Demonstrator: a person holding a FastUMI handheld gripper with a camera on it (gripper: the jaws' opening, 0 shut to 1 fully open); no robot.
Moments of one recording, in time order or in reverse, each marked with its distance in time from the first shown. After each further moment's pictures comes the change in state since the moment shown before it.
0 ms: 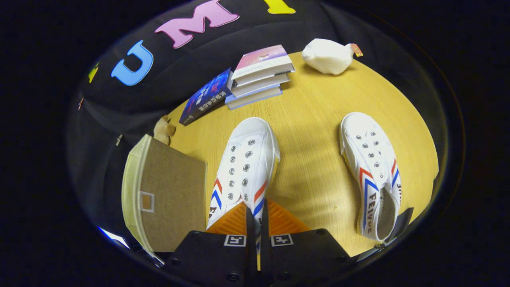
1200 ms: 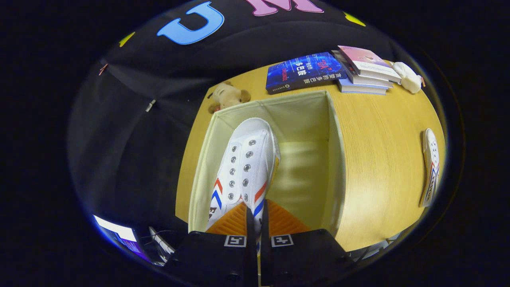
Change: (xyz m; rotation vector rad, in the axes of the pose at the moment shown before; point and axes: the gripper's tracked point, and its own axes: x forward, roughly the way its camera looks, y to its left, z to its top) arm 0.050 0.260 -0.097 -0.174 0.215 0.118
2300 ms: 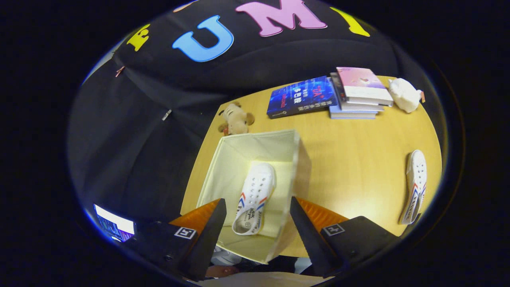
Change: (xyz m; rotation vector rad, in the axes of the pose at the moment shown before) arm -0.122 -0.053 0.052 -0.047 -0.179 0.086
